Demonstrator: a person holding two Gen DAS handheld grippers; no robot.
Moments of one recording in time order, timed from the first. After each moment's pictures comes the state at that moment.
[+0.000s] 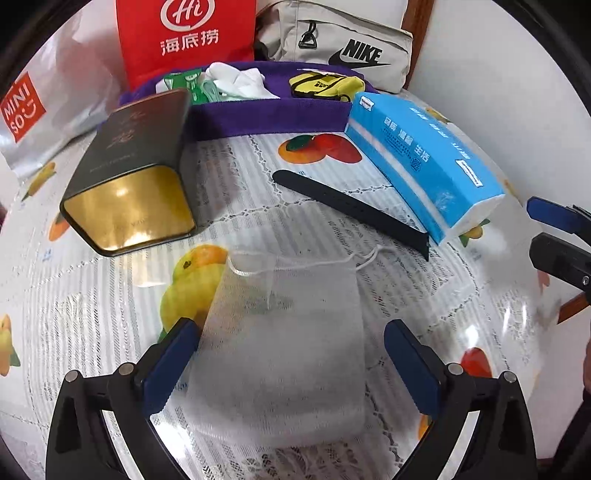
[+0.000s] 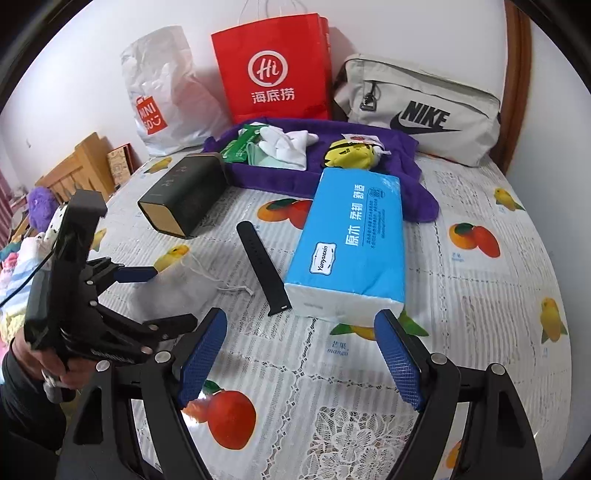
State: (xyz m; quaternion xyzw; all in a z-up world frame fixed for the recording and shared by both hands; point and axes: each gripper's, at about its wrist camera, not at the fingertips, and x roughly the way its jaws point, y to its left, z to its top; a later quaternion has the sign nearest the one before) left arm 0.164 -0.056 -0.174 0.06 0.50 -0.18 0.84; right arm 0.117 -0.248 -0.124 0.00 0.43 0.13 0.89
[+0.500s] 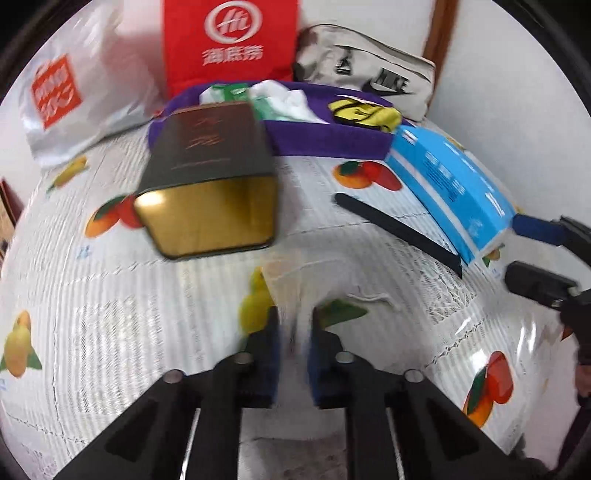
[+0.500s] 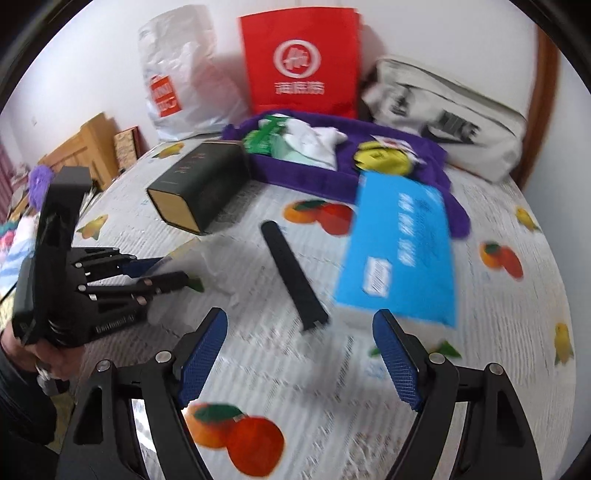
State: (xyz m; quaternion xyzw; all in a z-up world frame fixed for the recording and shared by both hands) left arm 0.175 0.001 -0.168 0.02 0.48 -0.17 0.86; right arm 0.138 -0.193 -0.134 -0.06 0.43 0.16 0.89
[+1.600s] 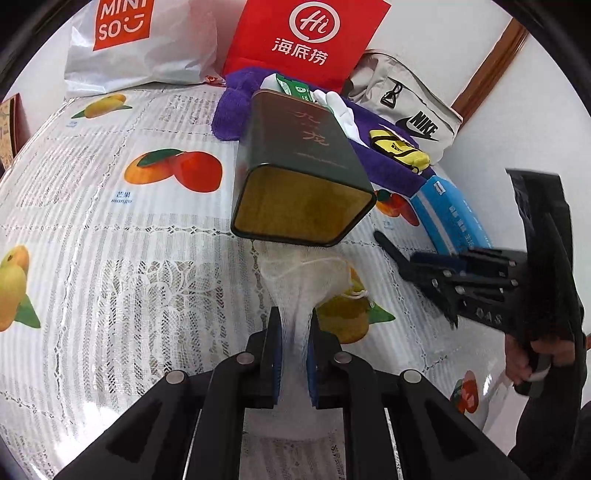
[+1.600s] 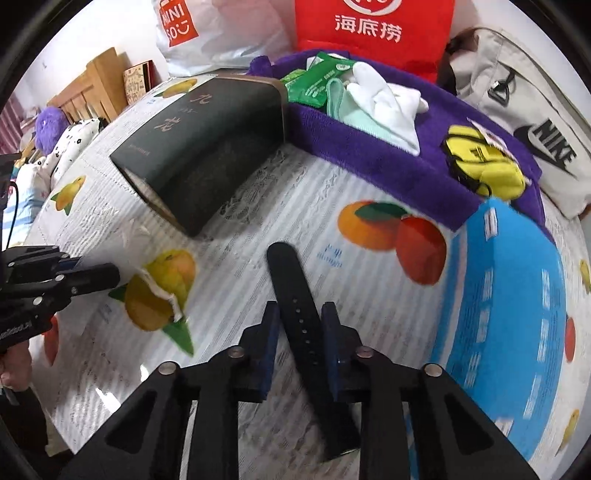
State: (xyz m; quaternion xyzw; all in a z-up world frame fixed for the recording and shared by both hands) left arm 0.181 0.064 -0.177 -0.11 0.49 -0.18 0.85; right arm 0.218 -0.139 -0.178 -0.10 0.53 0.20 0.82
